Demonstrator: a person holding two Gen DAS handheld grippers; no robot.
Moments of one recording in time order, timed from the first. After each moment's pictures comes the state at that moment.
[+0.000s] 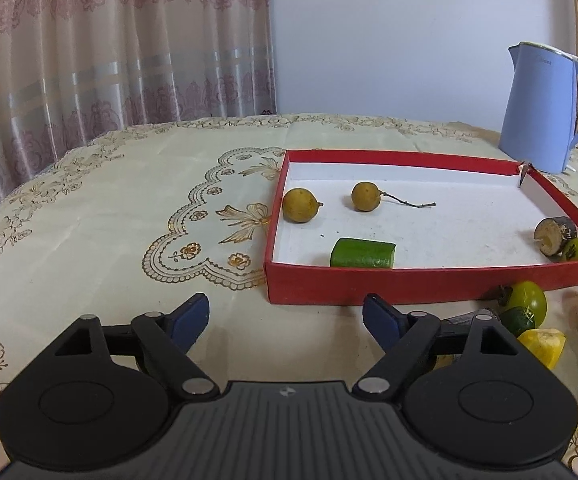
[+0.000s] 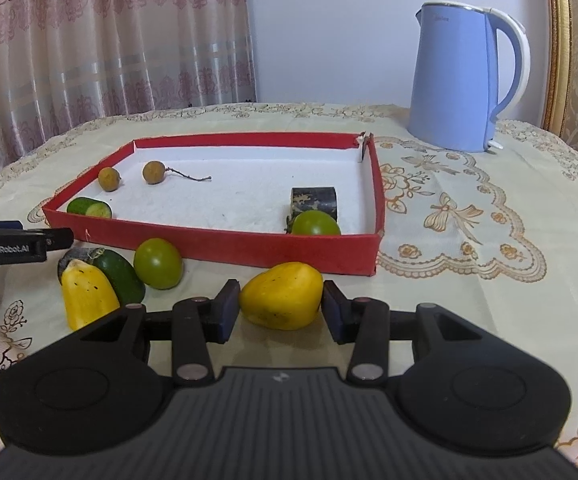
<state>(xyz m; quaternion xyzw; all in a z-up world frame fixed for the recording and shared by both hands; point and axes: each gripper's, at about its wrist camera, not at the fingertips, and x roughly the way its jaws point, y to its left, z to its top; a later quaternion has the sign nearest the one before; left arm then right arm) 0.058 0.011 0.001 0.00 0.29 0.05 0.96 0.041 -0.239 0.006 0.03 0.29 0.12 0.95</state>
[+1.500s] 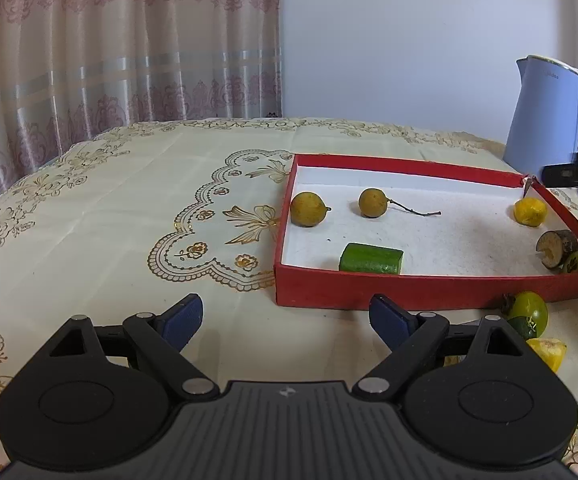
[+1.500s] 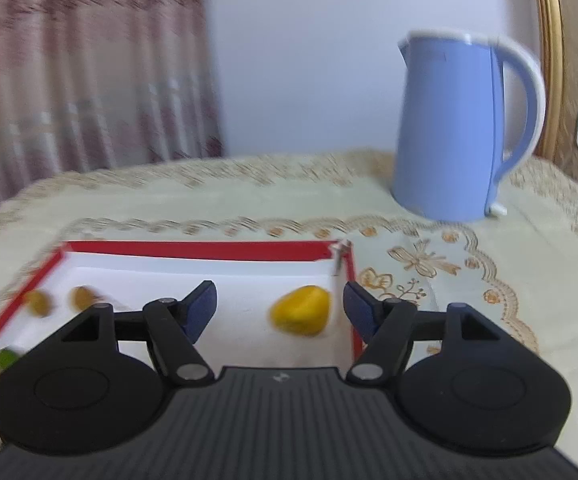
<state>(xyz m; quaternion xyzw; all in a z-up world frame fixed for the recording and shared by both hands) 0.055 0.016 0.001 -0.02 0.28 0.06 0.96 0.139 -0.243 0.049 0.05 0.24 0.09 0.97</state>
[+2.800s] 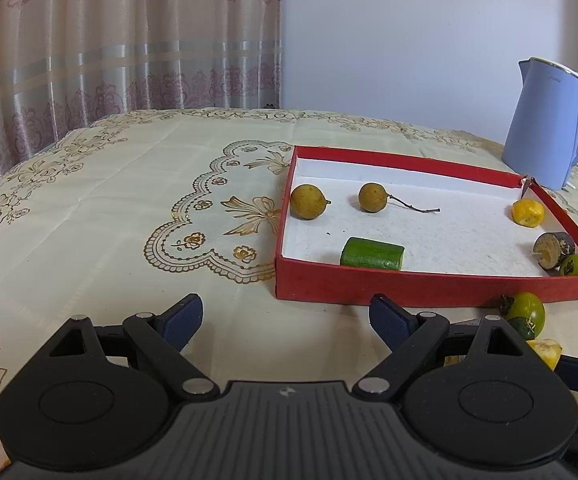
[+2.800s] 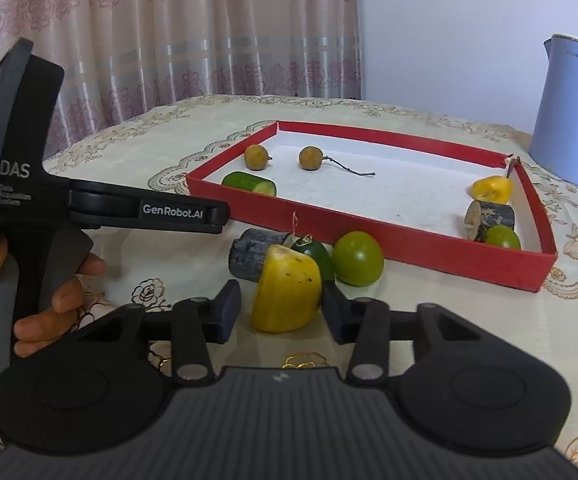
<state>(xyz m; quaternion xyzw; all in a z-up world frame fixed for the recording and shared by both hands) 0.059 0.022 0.000 -0.03 0.29 0.05 0.95 0.021 -0.154 0.006 -0.03 0.28 0.24 0.93</state>
